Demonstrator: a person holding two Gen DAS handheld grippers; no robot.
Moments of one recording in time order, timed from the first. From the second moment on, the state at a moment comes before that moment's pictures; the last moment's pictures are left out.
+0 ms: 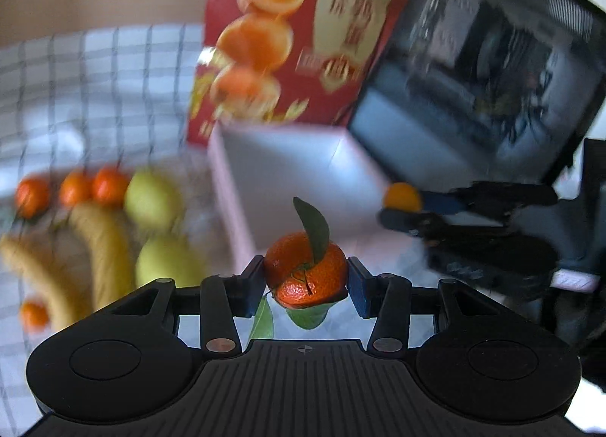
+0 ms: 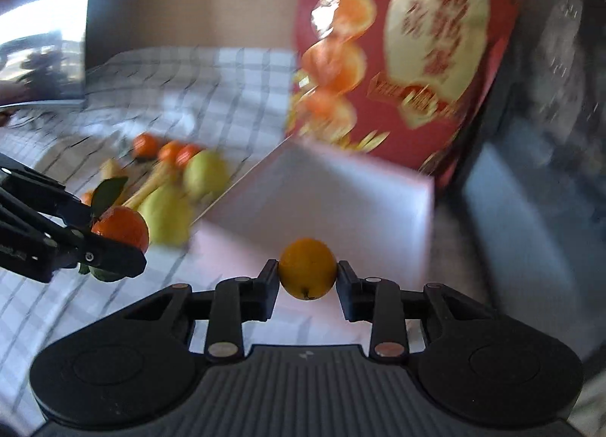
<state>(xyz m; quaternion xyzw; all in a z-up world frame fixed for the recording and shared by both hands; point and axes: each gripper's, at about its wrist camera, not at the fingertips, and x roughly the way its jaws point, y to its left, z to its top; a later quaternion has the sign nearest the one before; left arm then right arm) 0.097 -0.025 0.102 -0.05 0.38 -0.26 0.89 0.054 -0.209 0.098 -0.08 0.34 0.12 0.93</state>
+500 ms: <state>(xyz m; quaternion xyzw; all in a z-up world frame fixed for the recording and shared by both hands) 0.176 -0.112 0.076 -0.02 0.42 -0.25 0.87 0.076 -0.277 0.080 0.00 0.36 0.08 0.93</state>
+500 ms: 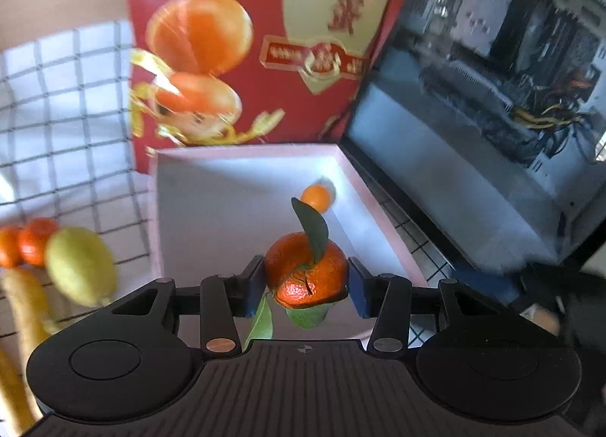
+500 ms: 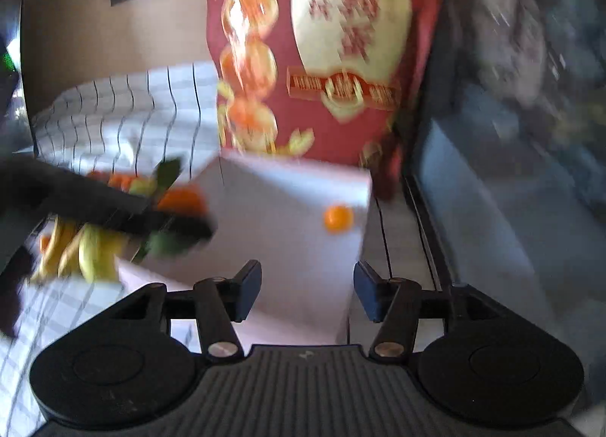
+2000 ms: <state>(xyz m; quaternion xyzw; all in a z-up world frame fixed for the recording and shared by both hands) 0.128 0.030 0.047 -0.14 0.40 -0.06 0.90 -0.001 -0.211 0.059 -0.02 0.40 0.12 0.91</state>
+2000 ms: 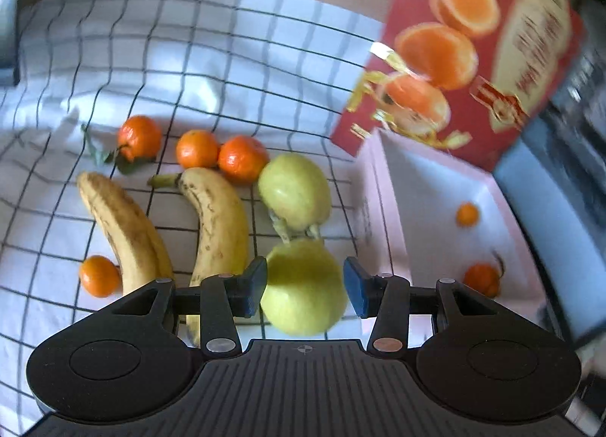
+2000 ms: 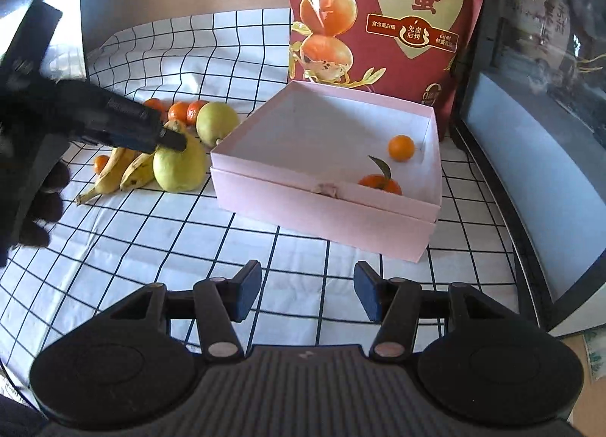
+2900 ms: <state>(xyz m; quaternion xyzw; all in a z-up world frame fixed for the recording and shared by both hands) 0.116 0.009 0.048 -0.07 0.43 -0.11 0.90 -0.006 -0.222 0.048 0.00 0.42 0.10 0.90</state>
